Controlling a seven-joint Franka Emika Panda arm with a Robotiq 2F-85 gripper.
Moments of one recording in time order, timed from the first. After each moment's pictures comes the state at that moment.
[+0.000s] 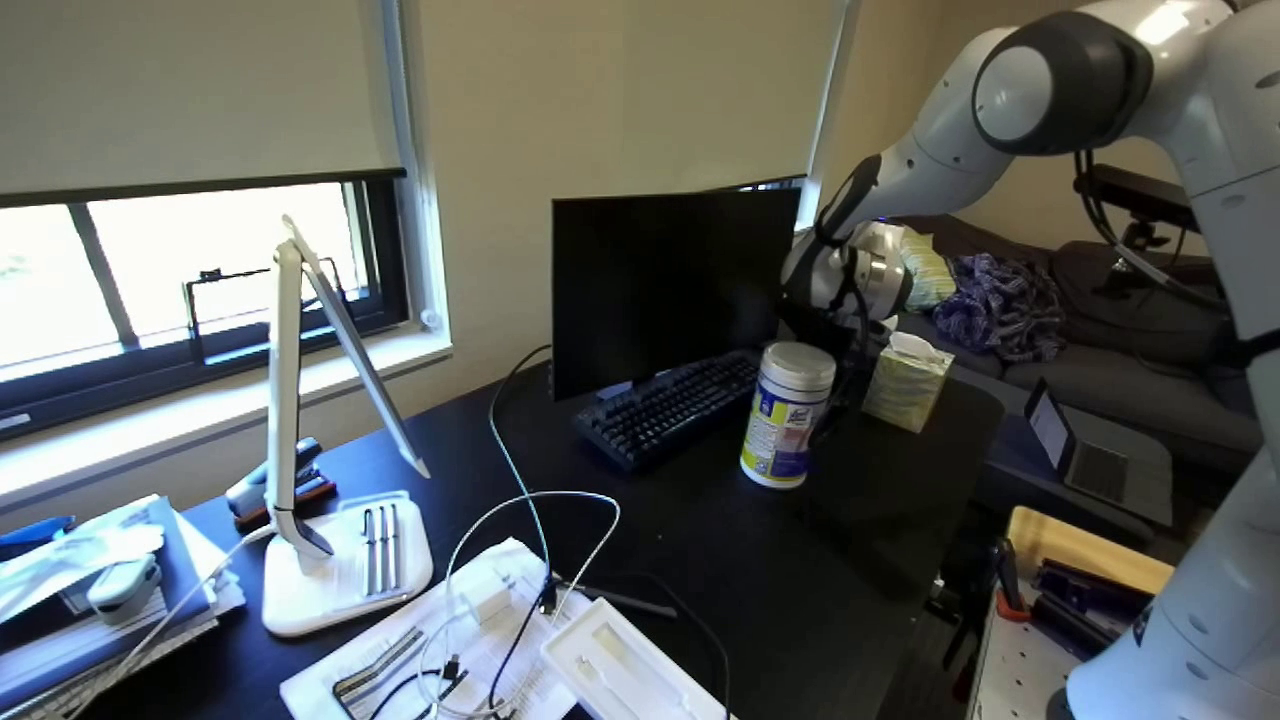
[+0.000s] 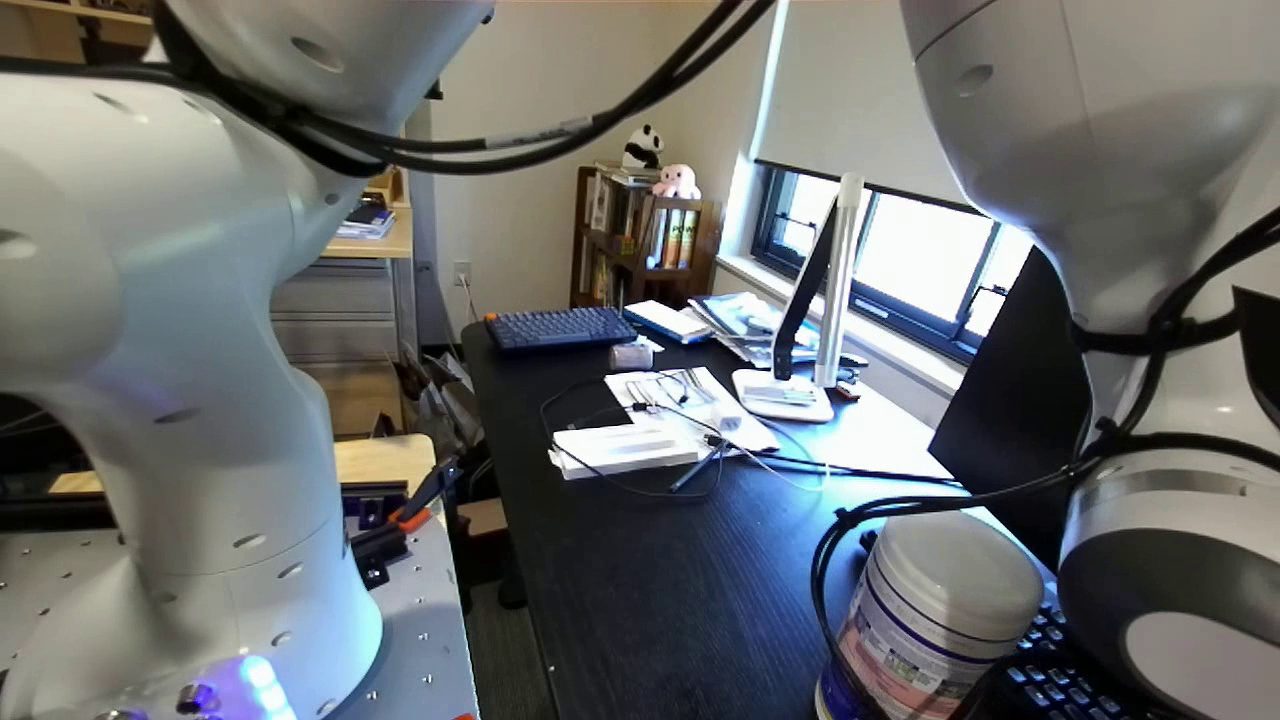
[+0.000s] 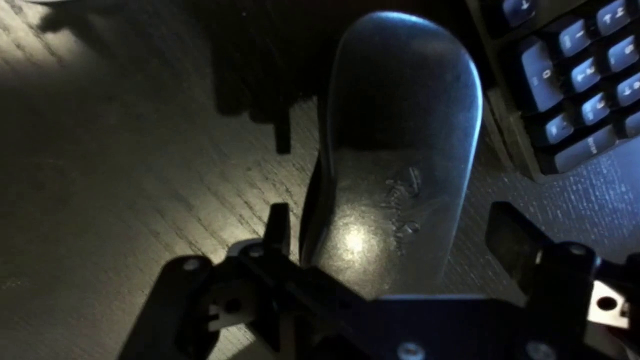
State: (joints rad) arm -0.29 0.66 -0.37 -2.00 0.62 2.70 1.10
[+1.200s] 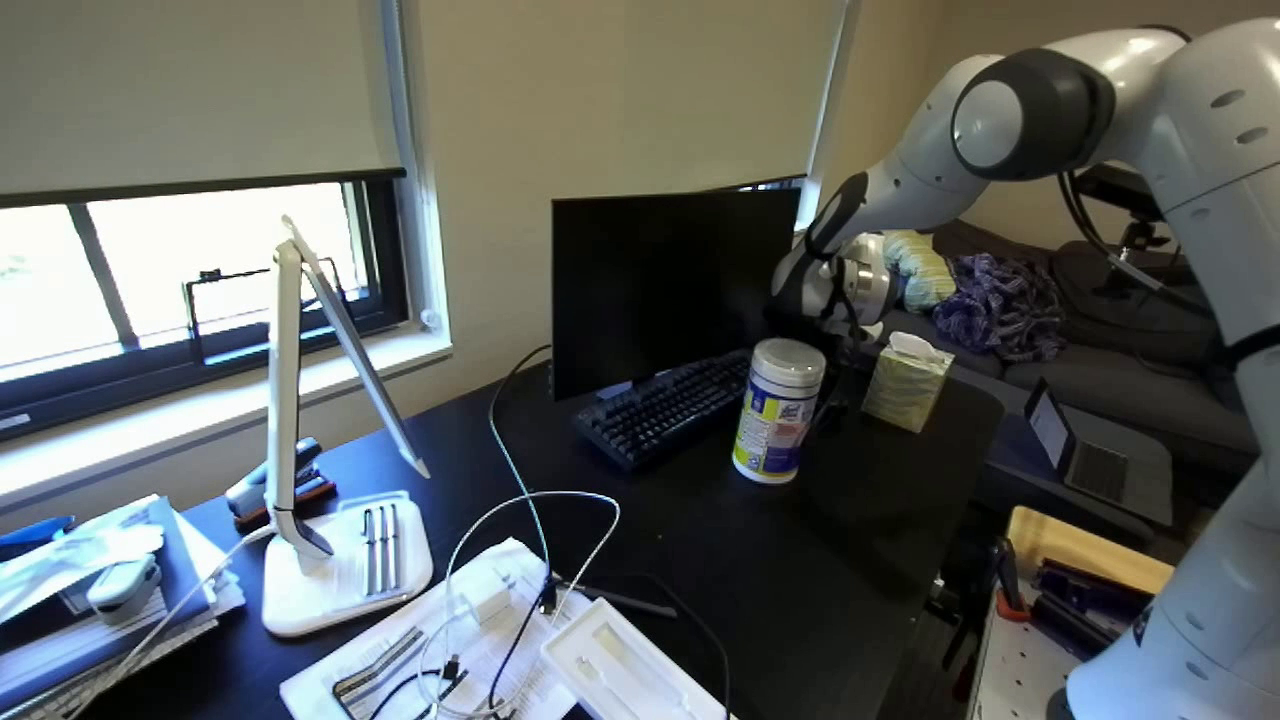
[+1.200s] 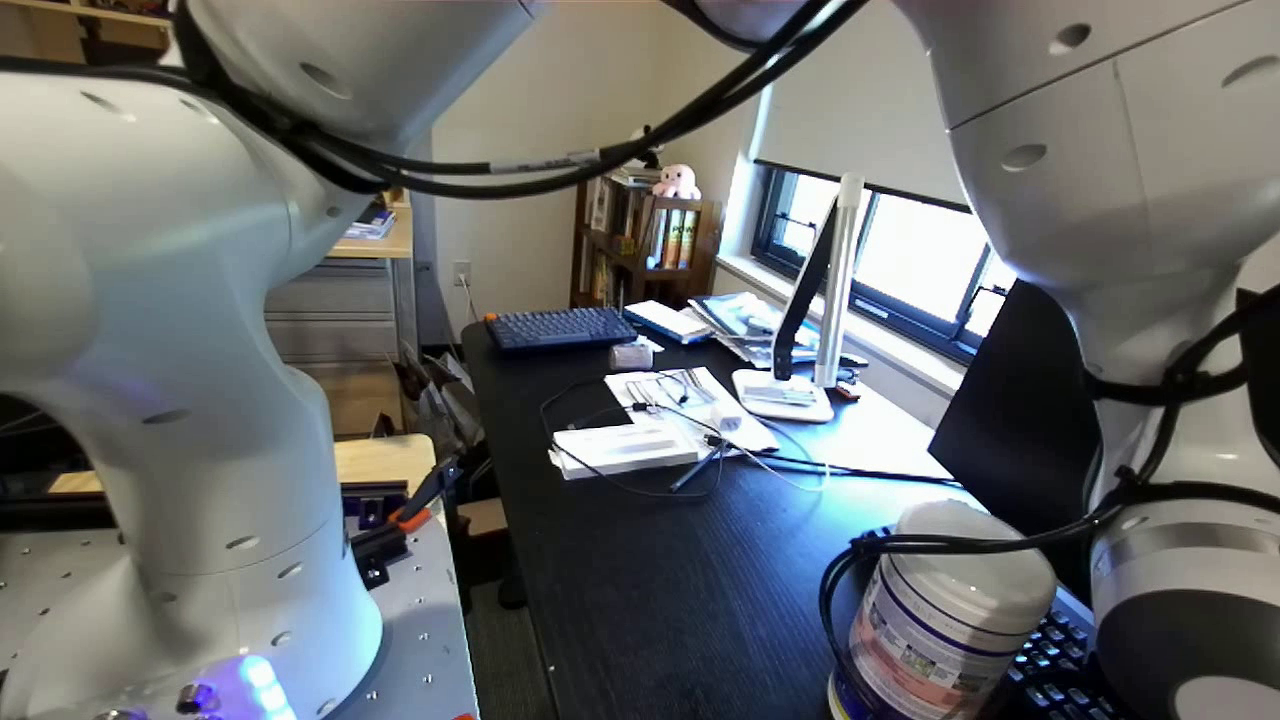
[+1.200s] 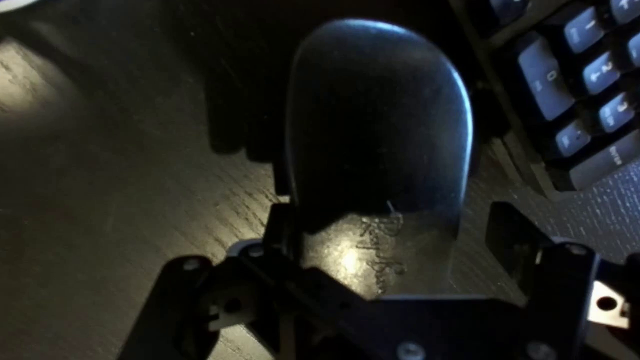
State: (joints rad) arm -0.35 0.75 -0.32 -1.89 0.55 2.66 1.25
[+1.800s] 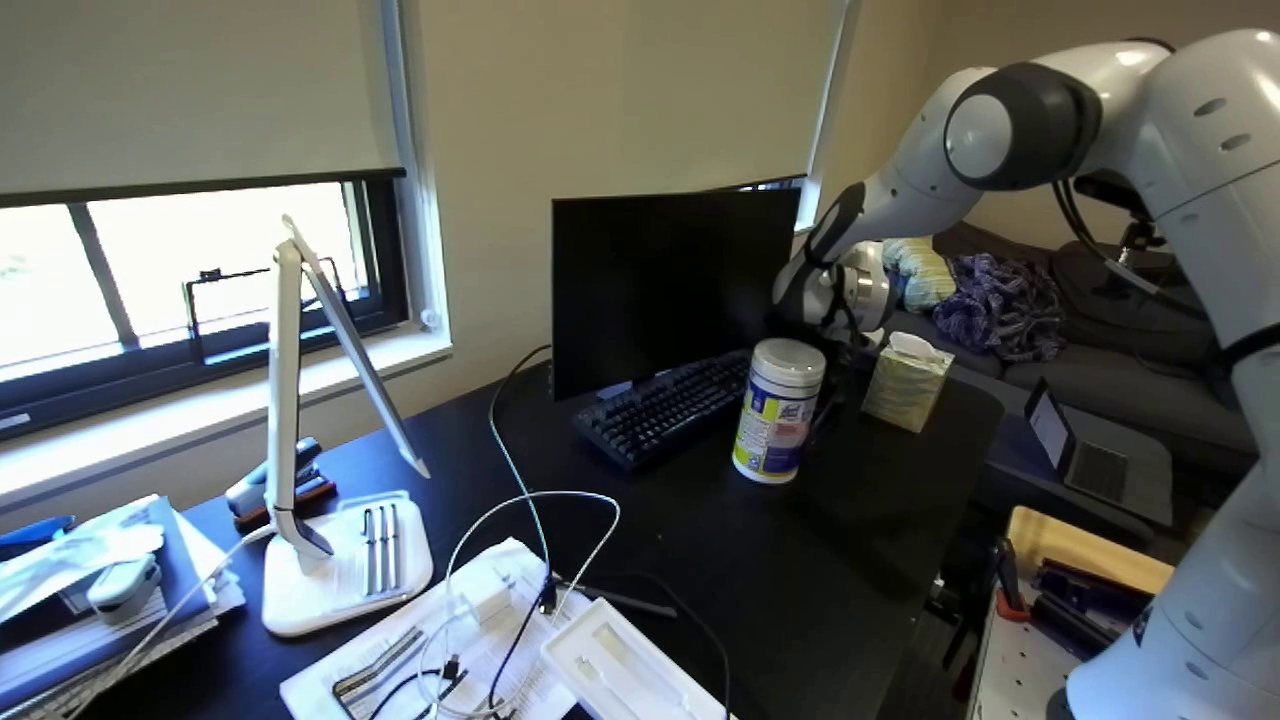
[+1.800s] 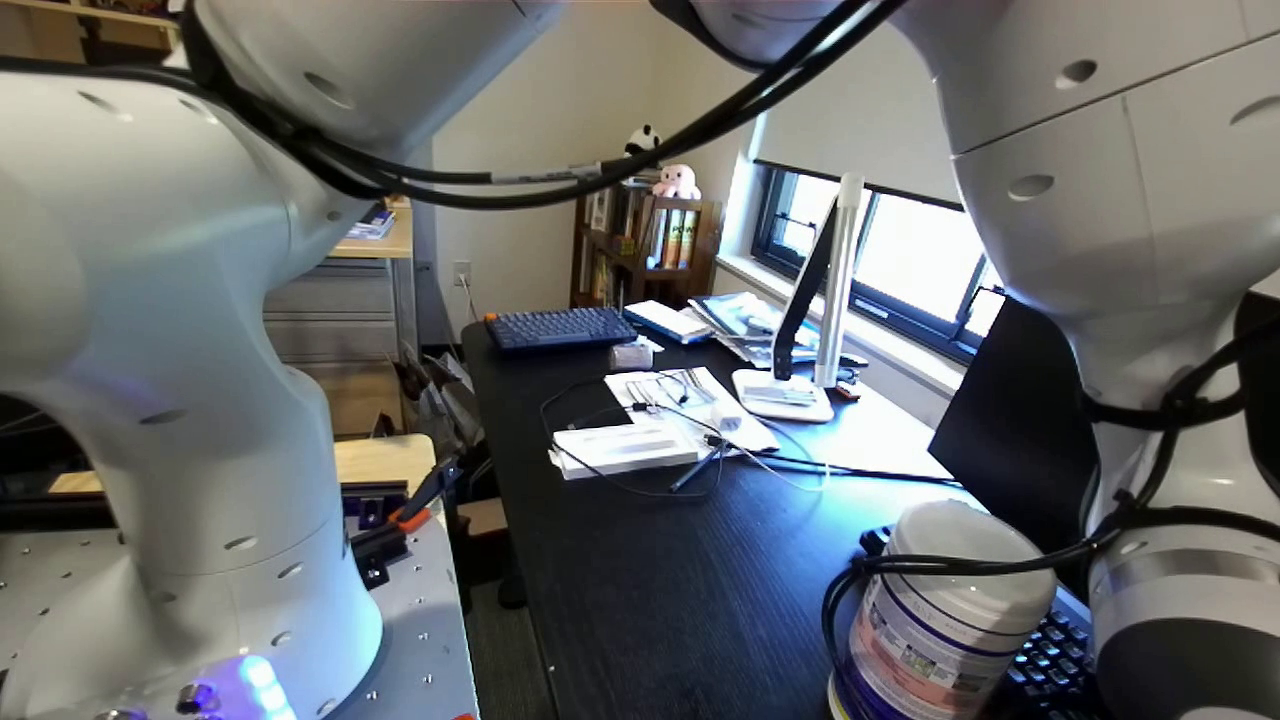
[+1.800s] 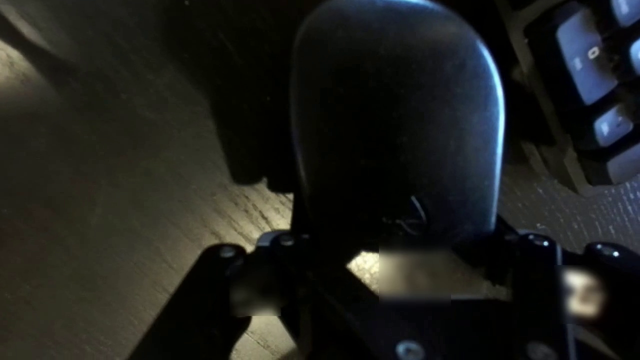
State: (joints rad) arm -0.37 0.78 -0.31 -1.87 0.53 2.66 1.24
